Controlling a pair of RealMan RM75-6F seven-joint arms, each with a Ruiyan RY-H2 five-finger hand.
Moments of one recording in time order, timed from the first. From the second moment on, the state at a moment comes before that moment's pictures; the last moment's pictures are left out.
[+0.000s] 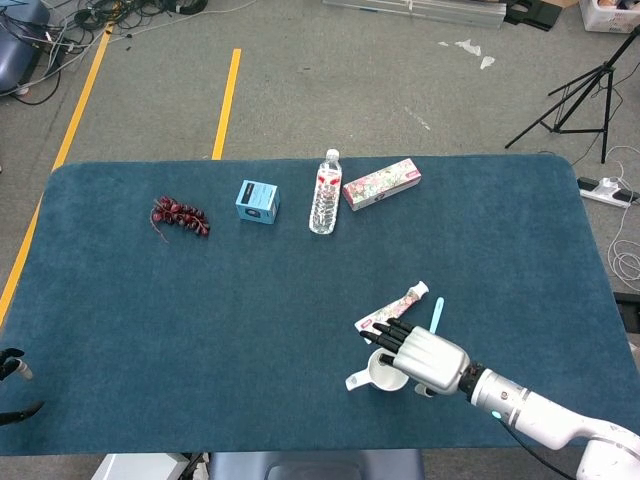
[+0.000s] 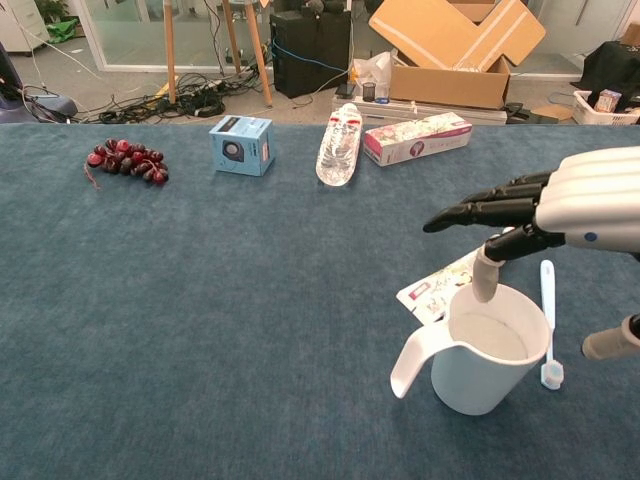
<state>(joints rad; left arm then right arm) -0.02 -1.05 0.01 -1.49 1.37 1.33 -0.06 0.71 -0.97 -0.14 -1.89 -1.79 0.91 -0.20</state>
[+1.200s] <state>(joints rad) -0.02 -1.05 0.01 -1.48 1.37 1.33 -0.06 0.75 -1.15 0.06 -1.55 -1.45 0.81 -0.22</state>
